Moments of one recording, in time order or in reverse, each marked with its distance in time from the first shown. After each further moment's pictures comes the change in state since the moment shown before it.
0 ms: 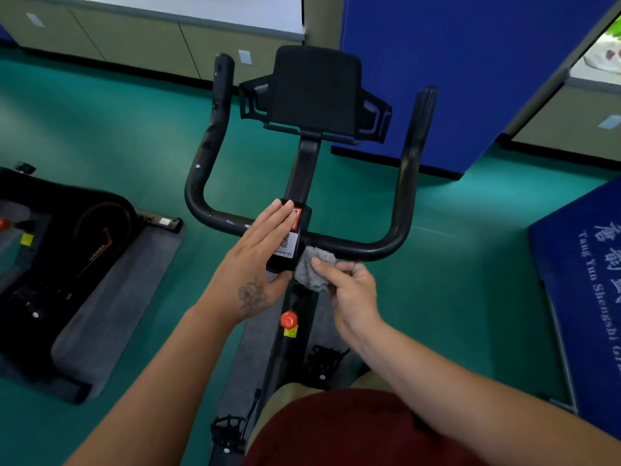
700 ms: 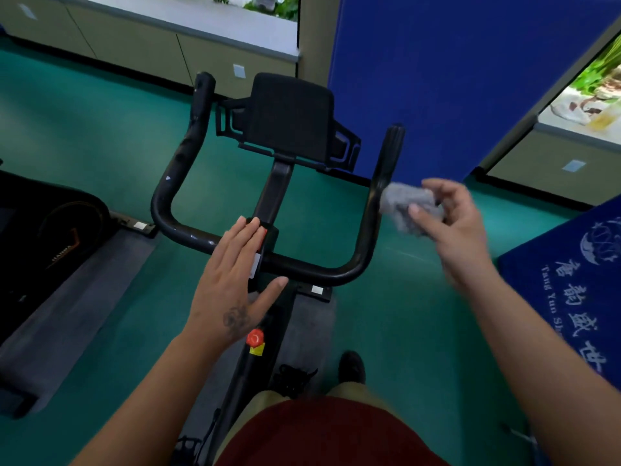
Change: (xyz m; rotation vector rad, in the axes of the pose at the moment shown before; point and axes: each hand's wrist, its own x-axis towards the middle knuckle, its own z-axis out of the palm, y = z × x) left_hand 0.010 0.020 0.043 0.182 0.236 -0.100; right_hand 0.049 -0.213 -0.091 -0.650 -0.139 -0.643
